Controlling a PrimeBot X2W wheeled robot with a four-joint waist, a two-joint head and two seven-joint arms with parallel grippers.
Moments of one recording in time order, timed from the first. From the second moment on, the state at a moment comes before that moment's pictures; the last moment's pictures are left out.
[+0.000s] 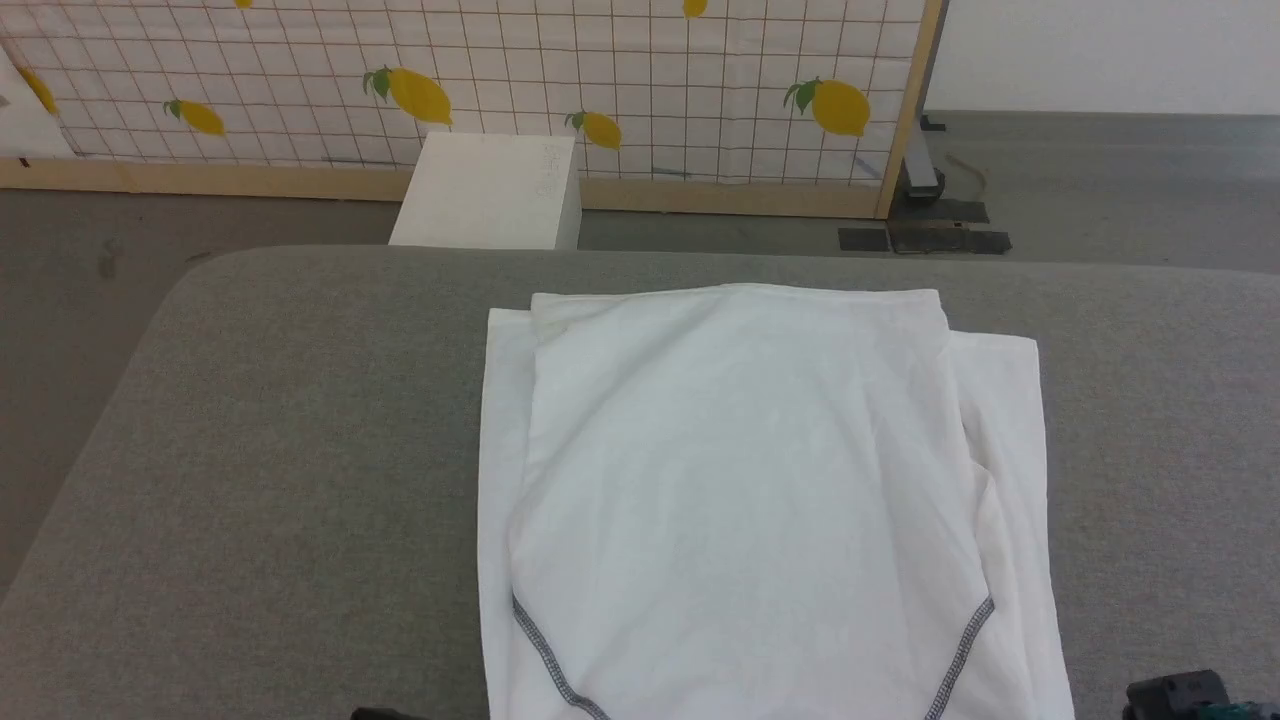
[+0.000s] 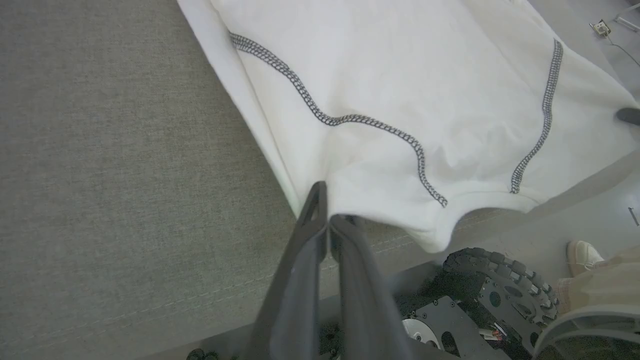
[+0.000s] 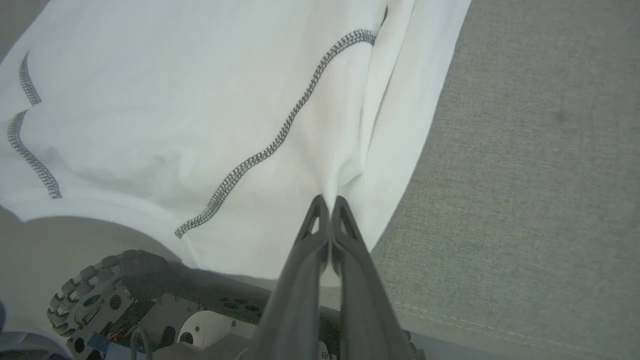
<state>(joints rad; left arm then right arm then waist) 0.25 0.56 -0.60 -0.28 -0.73 0.16 0.24 0.45 -0.19 -0.04 -0.36 0.35 0.13 0.70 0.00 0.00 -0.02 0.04</state>
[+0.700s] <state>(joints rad) 0.18 0.53 -0.59 -0.16 -0.79 0.15 0.29 0.37 -0.20 -0.02 -0.21 0.33 0.13 0.60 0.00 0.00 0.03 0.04</state>
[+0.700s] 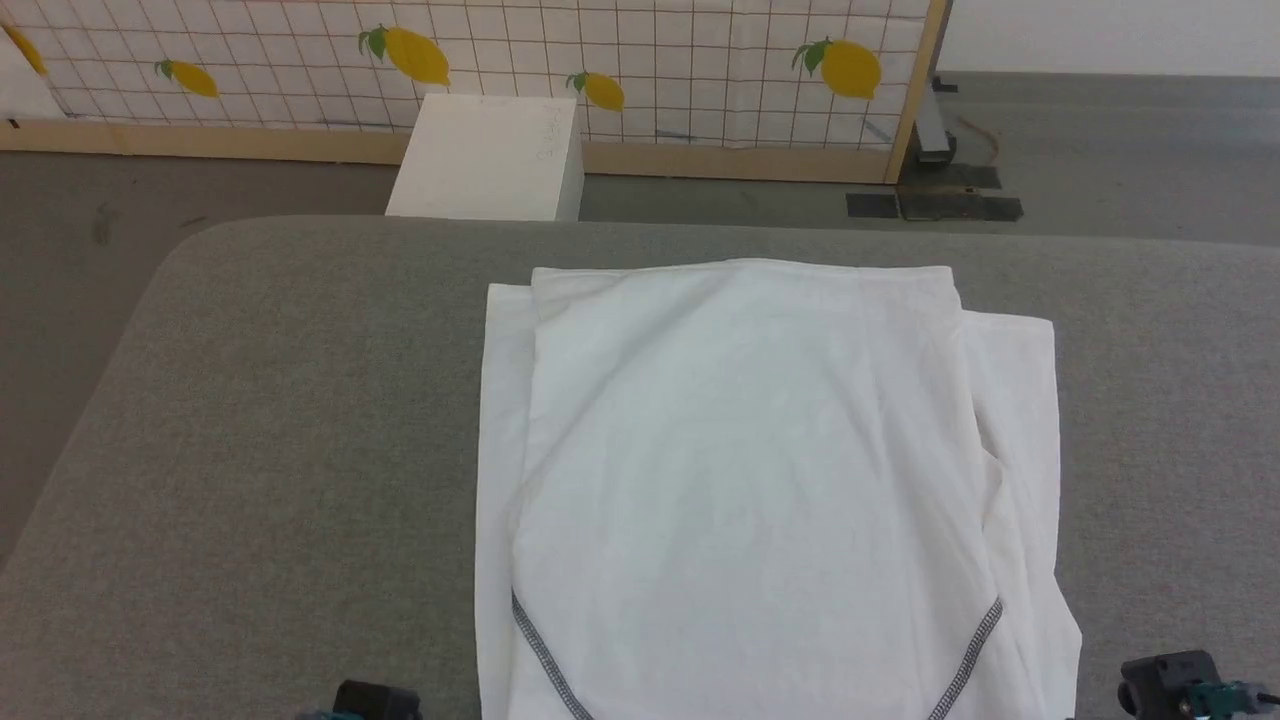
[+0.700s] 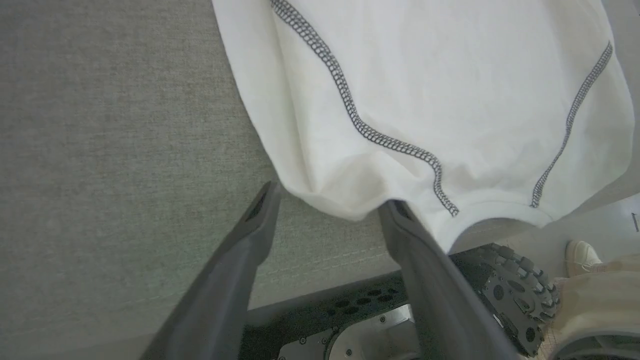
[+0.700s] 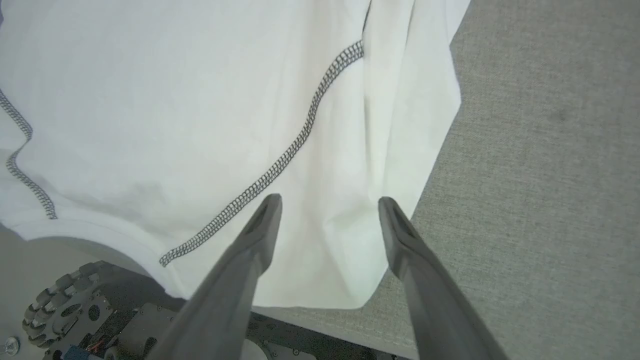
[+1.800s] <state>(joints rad) 0.17 0.27 -0.34 -0.22 -0.36 0.25 -0.26 0.25 -0.05 -0.21 -0.21 0.21 0.13 -0.12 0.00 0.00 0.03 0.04</state>
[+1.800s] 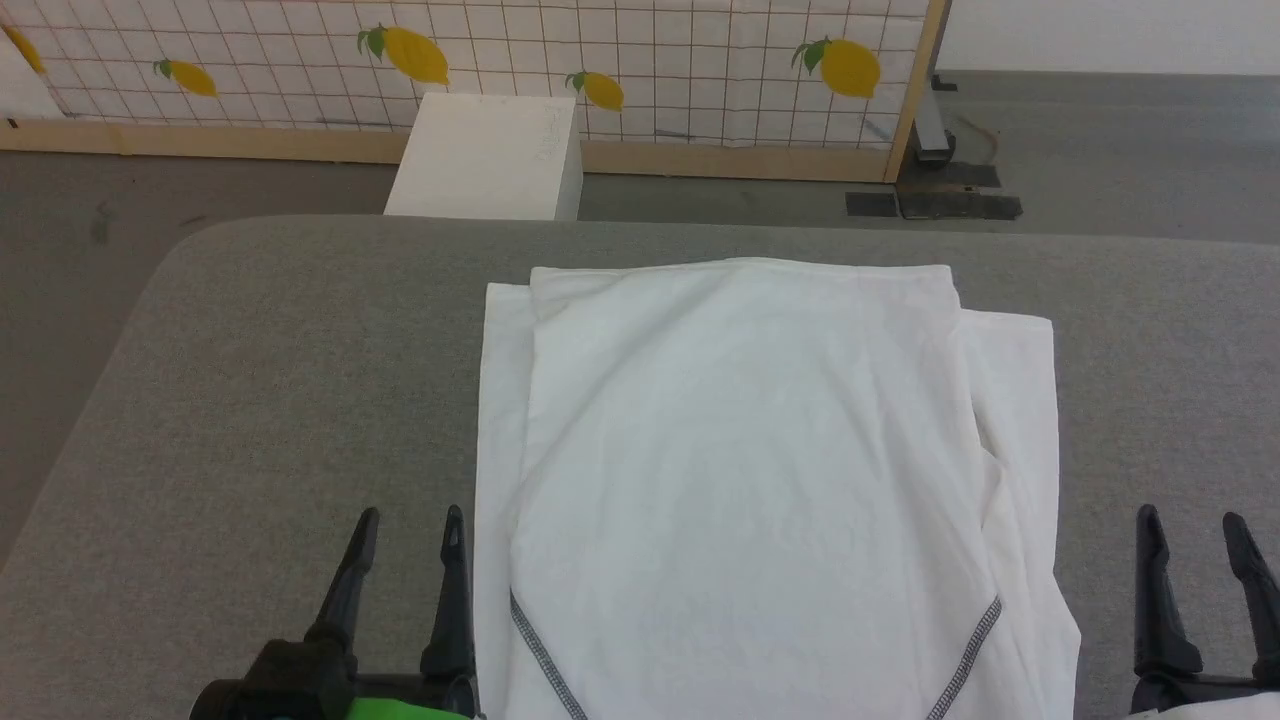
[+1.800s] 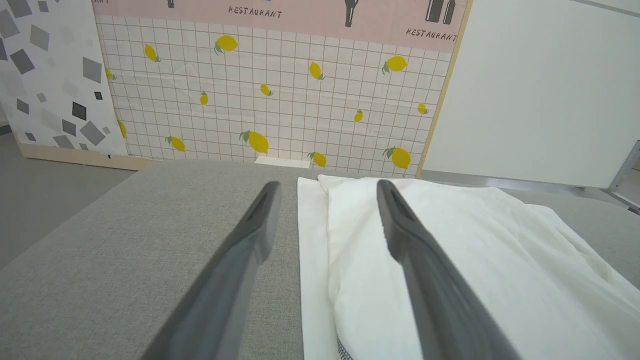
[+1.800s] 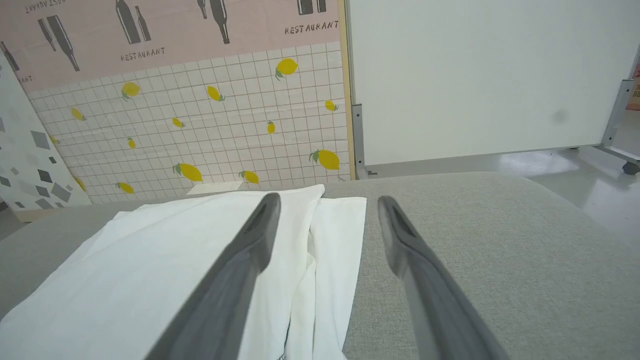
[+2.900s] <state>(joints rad) -0.64 0.48 -0.19 0.05 -0.53 -0.06 0.37 0.09 -0.05 -0.14 -0.19 0.22 0.13 -0.18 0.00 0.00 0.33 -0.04</state>
